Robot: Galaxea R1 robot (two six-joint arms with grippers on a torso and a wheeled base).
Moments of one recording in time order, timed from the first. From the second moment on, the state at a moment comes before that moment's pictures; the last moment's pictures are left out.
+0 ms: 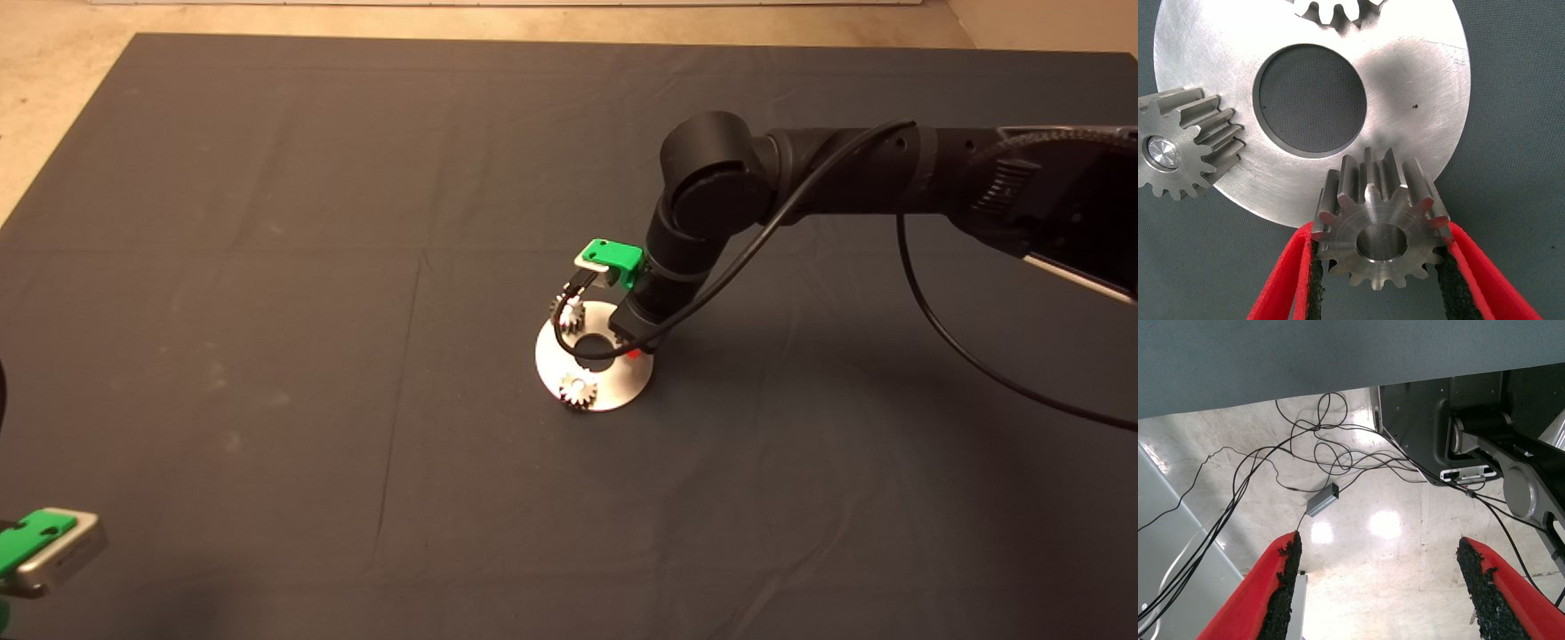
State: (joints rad) left arm -0.37 1.53 -0.34 0.07 1.52 -1.06; right arm 0.36 2.84 -1.30 -0.27 -1.52 0.66
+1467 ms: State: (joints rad) left arm -0.37 1.52 -0.34 0.07 1.53 -1.06; right arm 0.37 2.83 -1.31 -0.20 -1.53 0.65
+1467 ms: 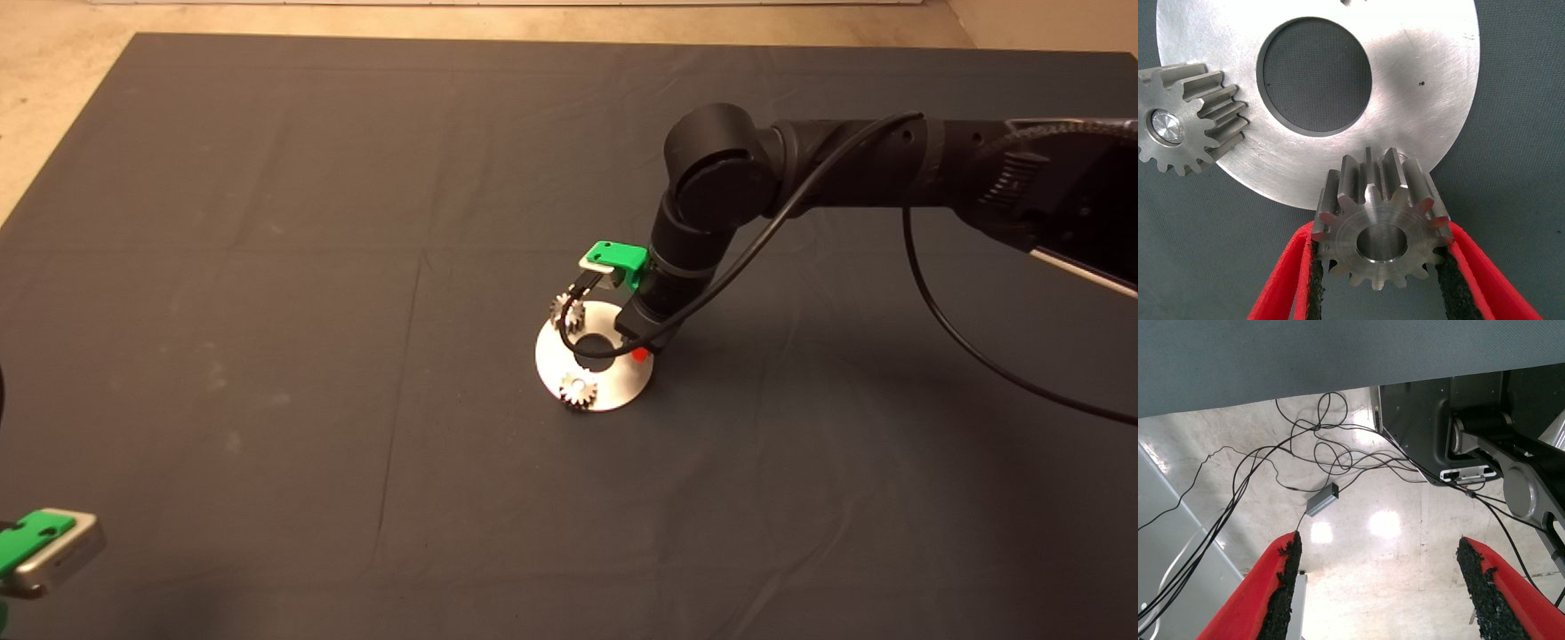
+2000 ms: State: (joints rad) left arm -0.37 1.52 -0.34 0.07 1.52 -1.06; right arm 0.37 2.83 -1.31 -0.19 -1.53 0.62
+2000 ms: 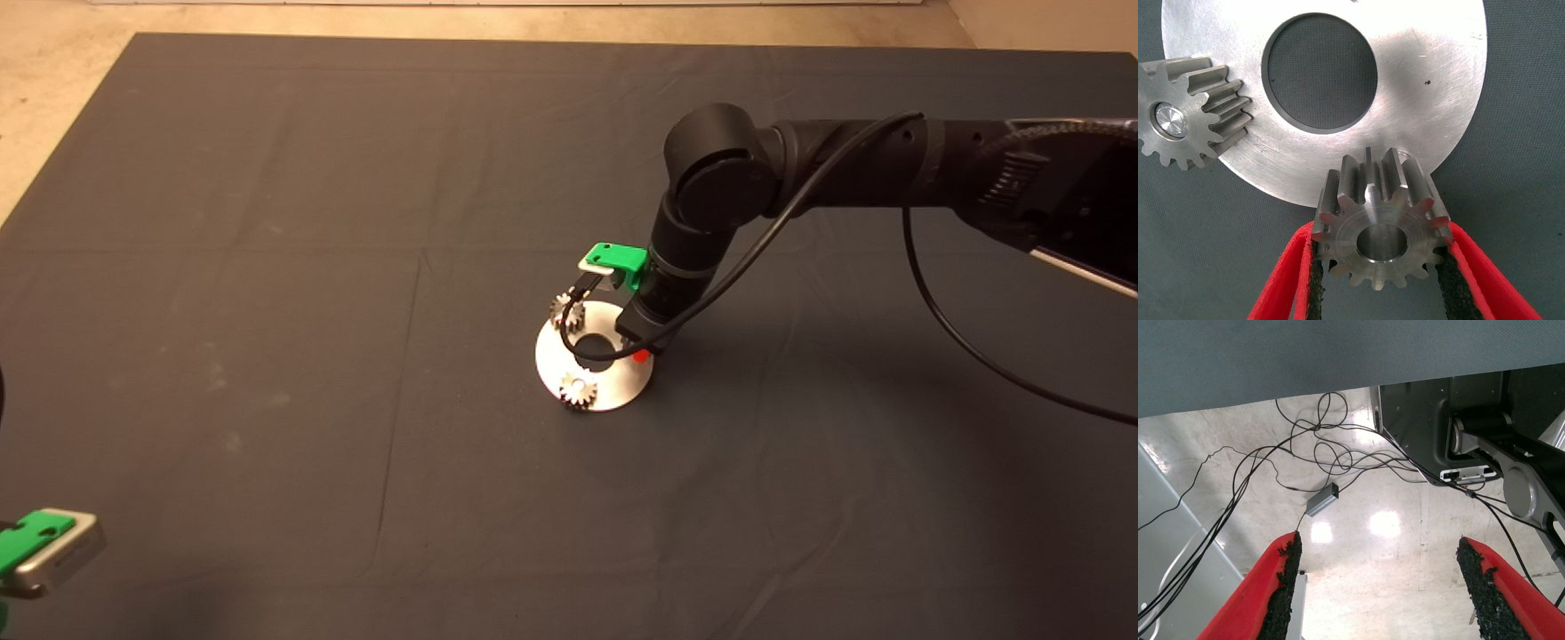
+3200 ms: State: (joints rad) left arm -0.37 1.52 -0.34 0.07 1.53 -1.06; right arm 0.37 2.82 -1.31 -0.21 -1.53 0.57
